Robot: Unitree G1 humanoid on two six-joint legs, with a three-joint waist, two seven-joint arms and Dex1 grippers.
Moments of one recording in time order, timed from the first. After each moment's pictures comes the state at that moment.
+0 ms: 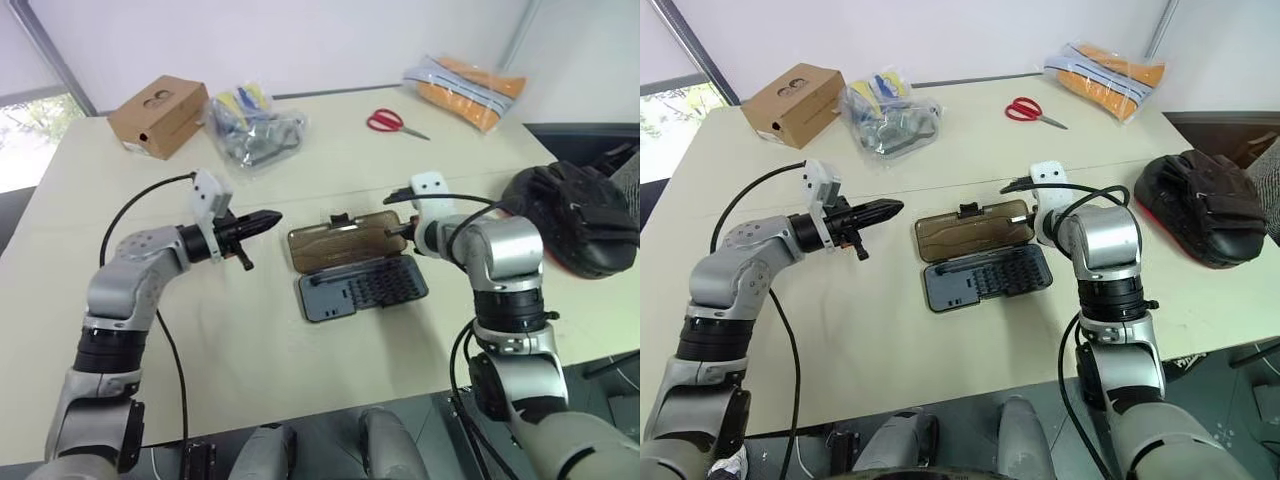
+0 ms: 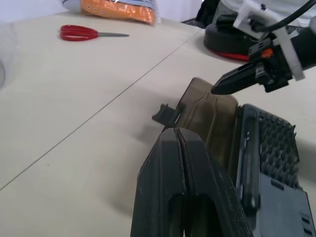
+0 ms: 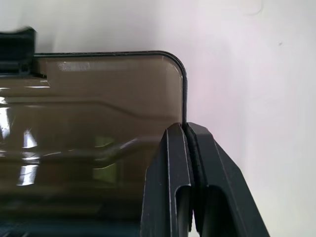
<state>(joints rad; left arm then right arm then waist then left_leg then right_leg) -0.55 0.54 0.05 0.00 -0.49 0.54 -0.89 -0.82 -0.27 -0.06 -0.13 0.12 1.56 0.21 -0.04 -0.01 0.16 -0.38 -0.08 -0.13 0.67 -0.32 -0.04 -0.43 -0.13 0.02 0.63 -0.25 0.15</state>
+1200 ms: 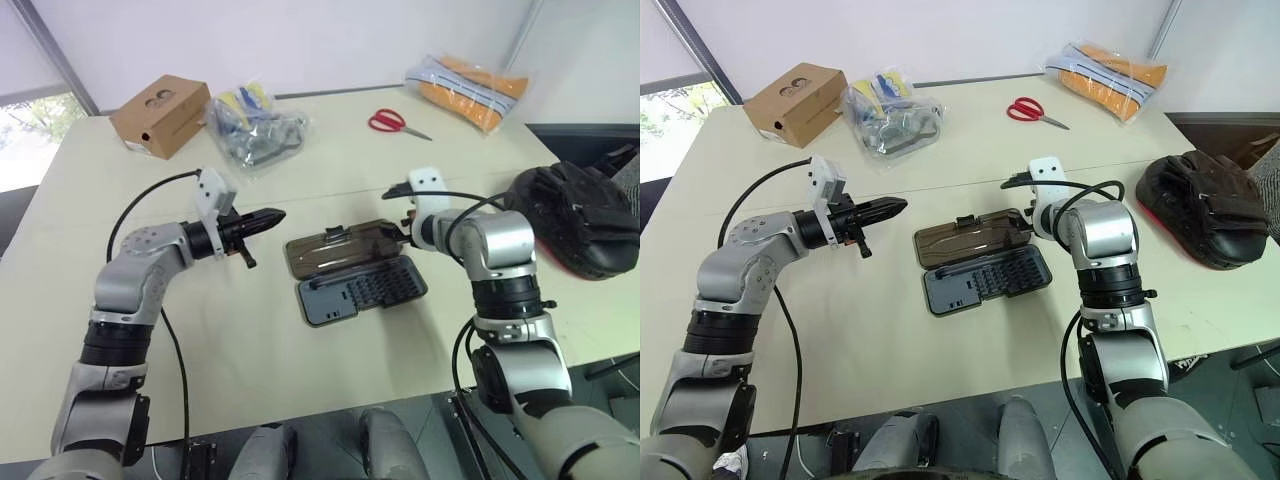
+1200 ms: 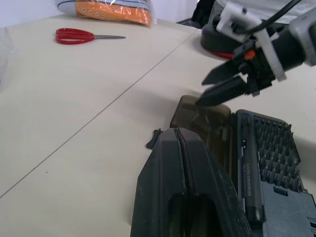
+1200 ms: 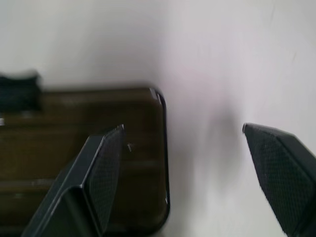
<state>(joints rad) -0.56 0.53 0.04 0.03 -0.47 0.52 -0.91 -0.85 -0.33 -0.01 0.18 0.15 1.29 0.21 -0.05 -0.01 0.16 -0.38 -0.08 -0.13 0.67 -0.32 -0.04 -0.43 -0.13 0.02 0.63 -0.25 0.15</state>
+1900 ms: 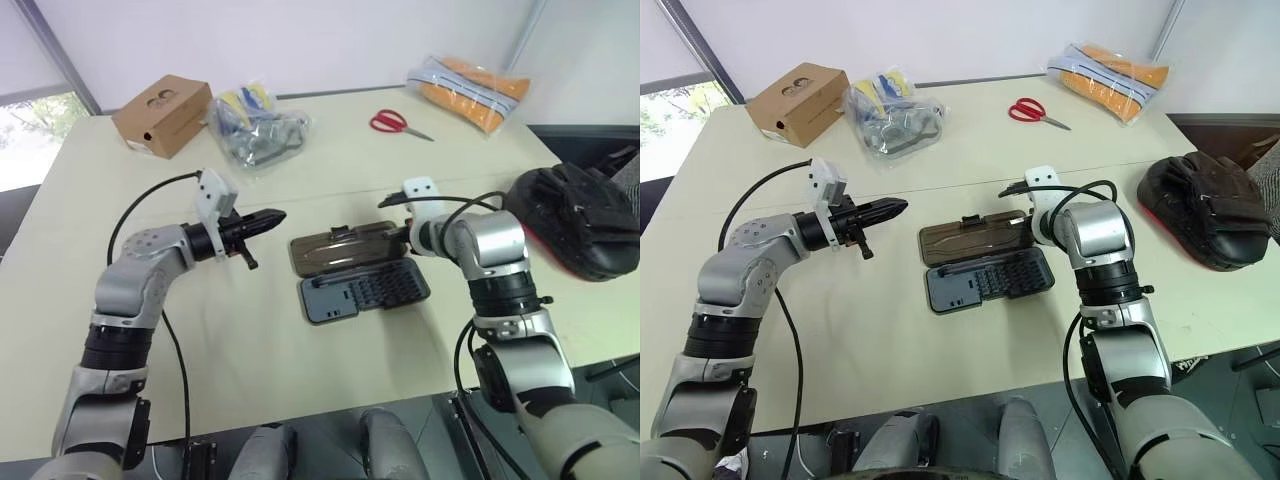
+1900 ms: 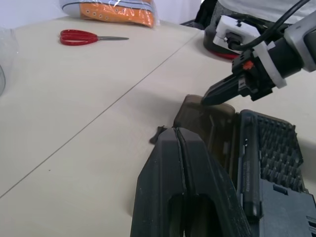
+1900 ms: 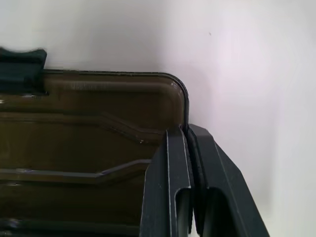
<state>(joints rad) -0.55 0.52 0.04 0.00 -0.47 0.52 -0.89 -0.84 -0.34 0.02 0.11 0.14 1.39 0.23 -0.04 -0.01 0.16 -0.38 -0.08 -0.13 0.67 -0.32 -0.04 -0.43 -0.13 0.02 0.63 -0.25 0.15</state>
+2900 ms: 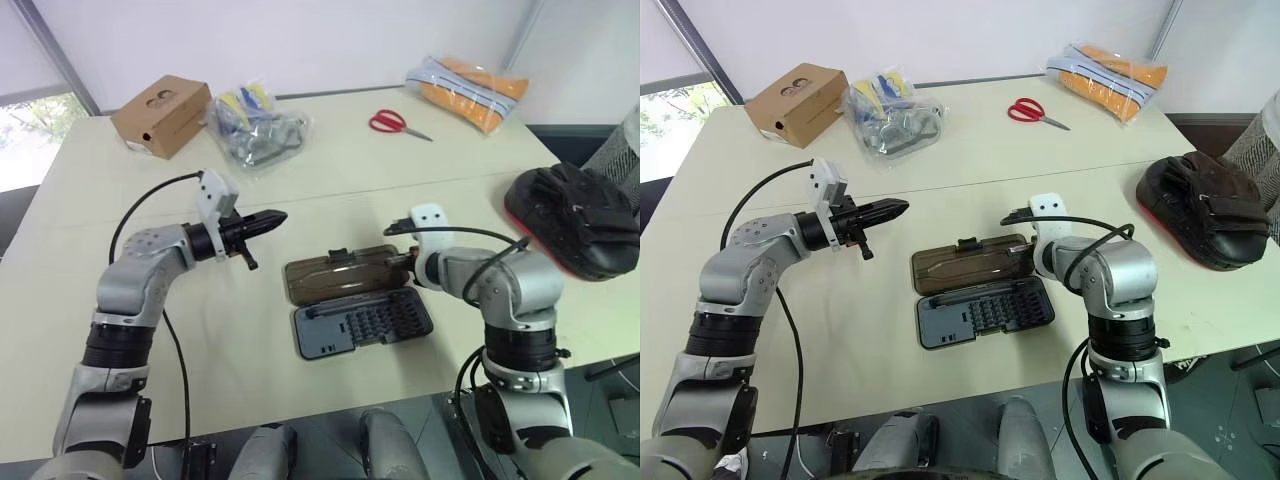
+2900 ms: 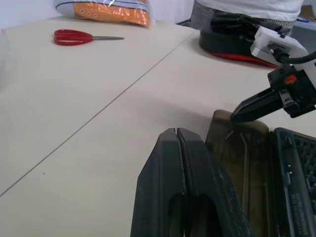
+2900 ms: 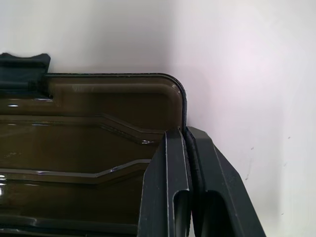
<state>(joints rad) -0.55 0.52 0.04 0.02 -0.46 0.51 -0.91 -0.62 -0.30 -0.08 -0.29 0.39 1.59 0.01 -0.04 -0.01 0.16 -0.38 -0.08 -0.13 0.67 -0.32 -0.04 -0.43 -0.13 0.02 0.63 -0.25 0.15</state>
